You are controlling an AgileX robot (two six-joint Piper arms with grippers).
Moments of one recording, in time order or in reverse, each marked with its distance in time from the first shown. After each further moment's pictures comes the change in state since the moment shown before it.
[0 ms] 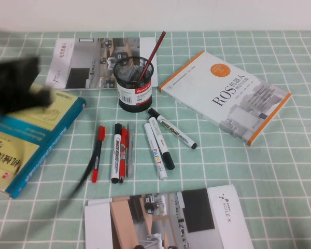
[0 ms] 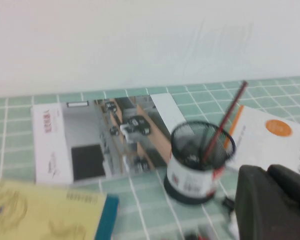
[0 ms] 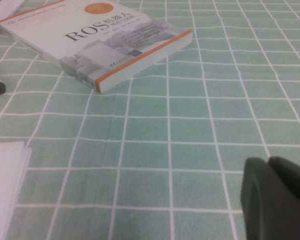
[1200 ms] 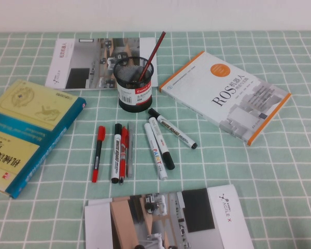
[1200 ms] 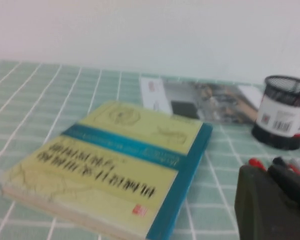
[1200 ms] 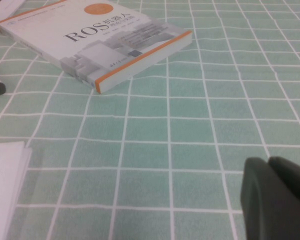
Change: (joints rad) right arm 0.000 0.000 0.000 0.000 -0.002 0.000; left arm 0.265 -1.001 0.804 -0.039 0.005 0.007
